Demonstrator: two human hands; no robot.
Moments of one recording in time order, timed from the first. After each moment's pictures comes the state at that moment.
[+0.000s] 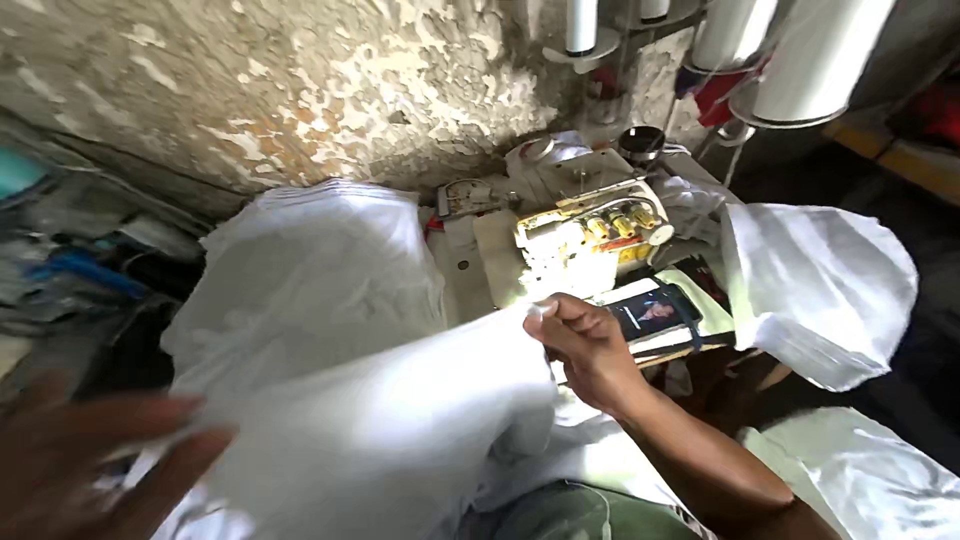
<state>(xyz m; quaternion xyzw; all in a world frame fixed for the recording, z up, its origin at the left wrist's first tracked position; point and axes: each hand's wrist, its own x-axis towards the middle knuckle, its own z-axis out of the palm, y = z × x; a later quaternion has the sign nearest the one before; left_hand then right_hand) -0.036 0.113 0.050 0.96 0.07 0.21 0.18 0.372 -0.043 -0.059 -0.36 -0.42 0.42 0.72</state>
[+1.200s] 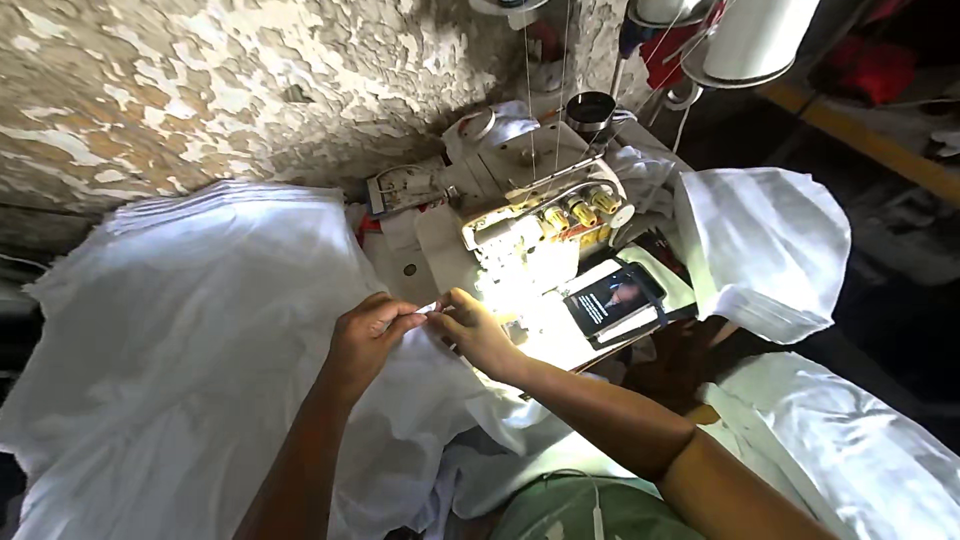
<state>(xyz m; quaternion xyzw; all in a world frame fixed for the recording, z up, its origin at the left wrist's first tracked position) 0.214 0.171 -0.086 0.92 0.18 0.25 0.24 0.358 0.049 -0.121 -0.52 -0.41 0.44 0.61</state>
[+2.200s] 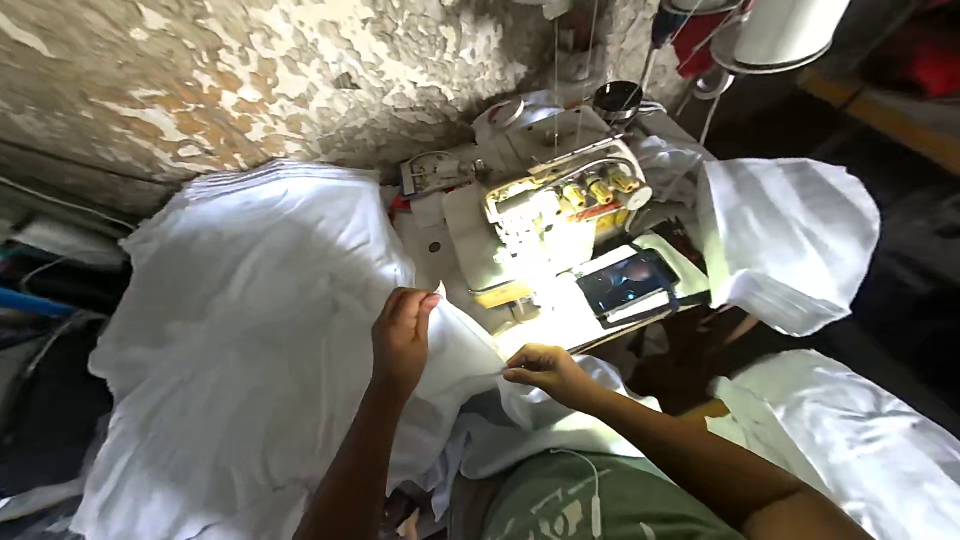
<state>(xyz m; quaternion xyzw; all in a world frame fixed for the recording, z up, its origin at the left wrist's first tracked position) 0.200 0.105 -0.097 0.89 0.25 0.35 0.13 0.366 -0.064 -0.188 -0.52 -0.48 0.46 0.54</state>
